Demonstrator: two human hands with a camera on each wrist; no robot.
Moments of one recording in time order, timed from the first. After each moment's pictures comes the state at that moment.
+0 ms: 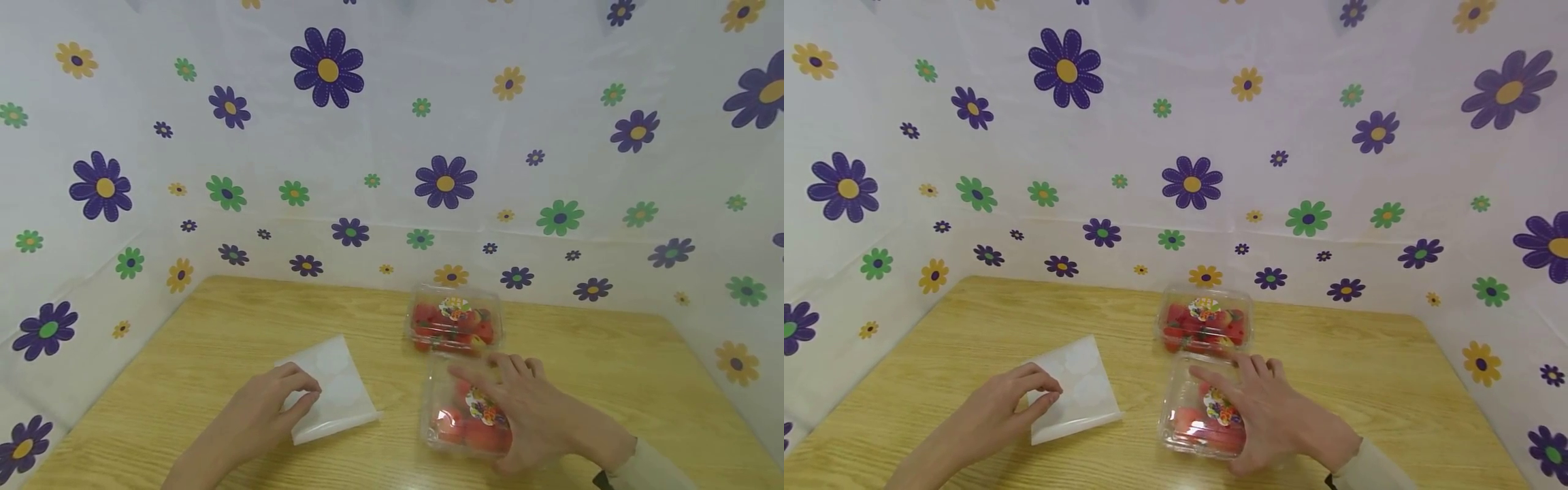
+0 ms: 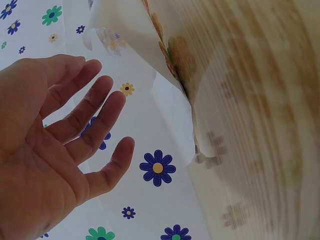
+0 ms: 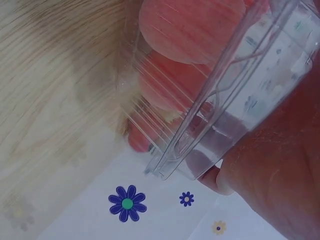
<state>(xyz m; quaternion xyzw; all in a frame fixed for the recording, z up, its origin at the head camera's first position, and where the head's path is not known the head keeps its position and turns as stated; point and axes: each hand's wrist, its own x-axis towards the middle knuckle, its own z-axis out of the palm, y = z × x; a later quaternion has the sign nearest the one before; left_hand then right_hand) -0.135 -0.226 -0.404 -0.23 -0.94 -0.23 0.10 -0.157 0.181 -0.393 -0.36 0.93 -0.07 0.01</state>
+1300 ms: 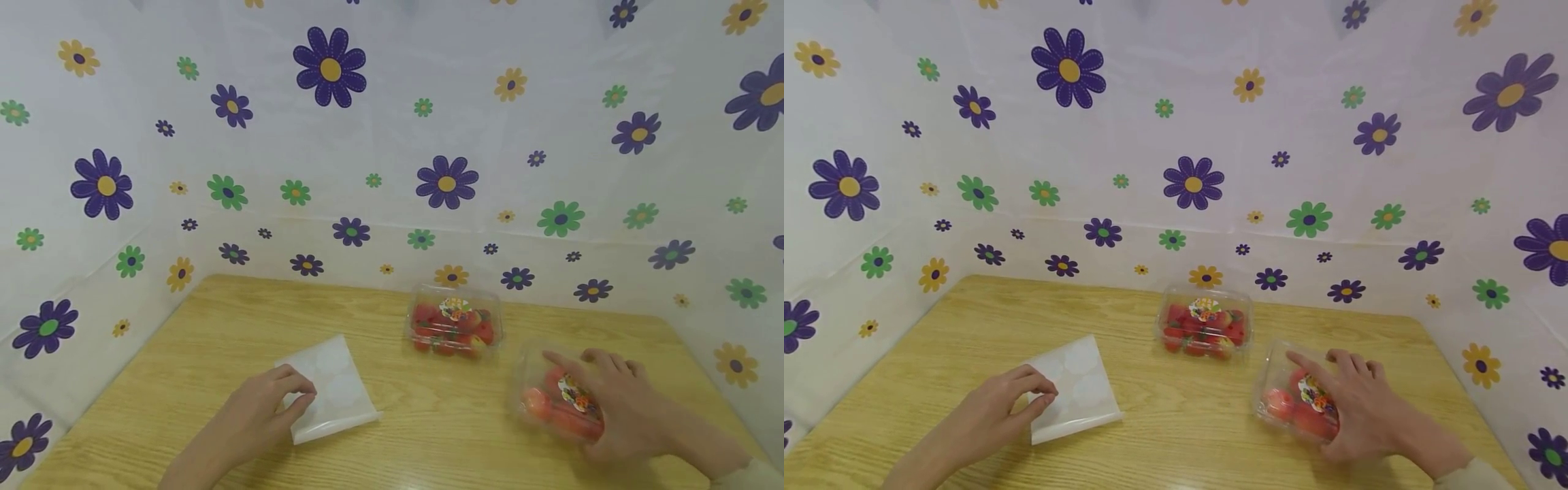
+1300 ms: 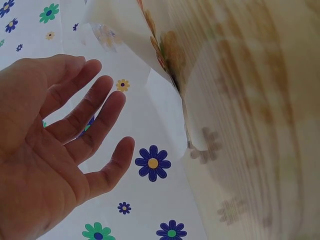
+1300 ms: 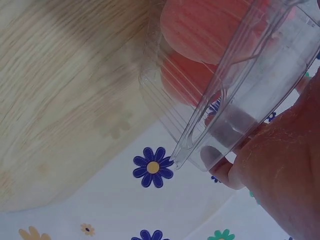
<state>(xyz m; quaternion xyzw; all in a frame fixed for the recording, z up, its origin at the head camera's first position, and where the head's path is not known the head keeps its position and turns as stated) -0.134 -0.232 -0.409 -0.23 -0.94 -0.23 0.11 -0.158 0.290 -0.391 -0.25 0.97 -0.04 -0.03</state>
